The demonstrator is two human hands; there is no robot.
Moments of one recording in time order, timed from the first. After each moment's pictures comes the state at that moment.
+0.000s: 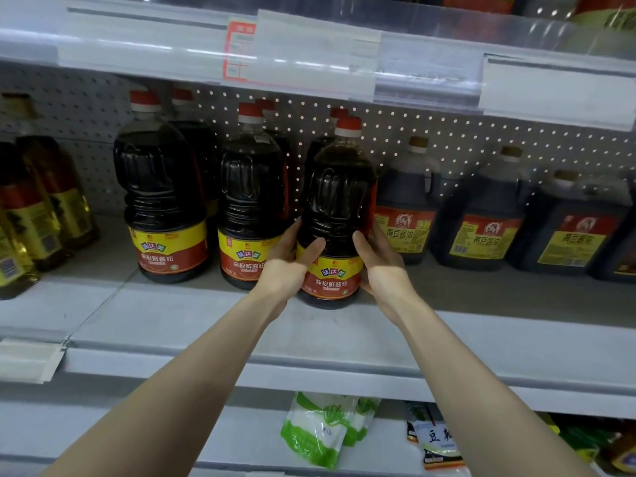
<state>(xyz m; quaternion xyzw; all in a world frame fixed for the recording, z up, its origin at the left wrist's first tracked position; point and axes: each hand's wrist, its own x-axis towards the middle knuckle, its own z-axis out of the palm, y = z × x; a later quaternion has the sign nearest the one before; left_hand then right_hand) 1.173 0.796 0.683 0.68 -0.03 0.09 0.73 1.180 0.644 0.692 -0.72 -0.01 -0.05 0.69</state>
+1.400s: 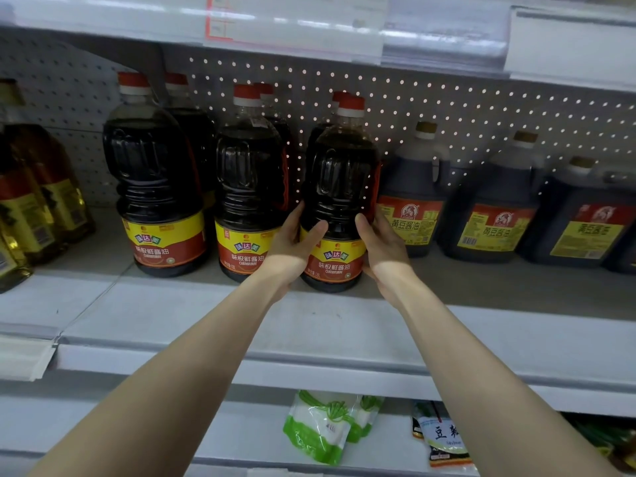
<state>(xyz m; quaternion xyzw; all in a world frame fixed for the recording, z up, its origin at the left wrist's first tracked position) 1.192 0.793 0.687 0.72 -0.04 0.09 0.68 1.209 0.647 0.687 -0.73 0.00 -0.08 0.68</state>
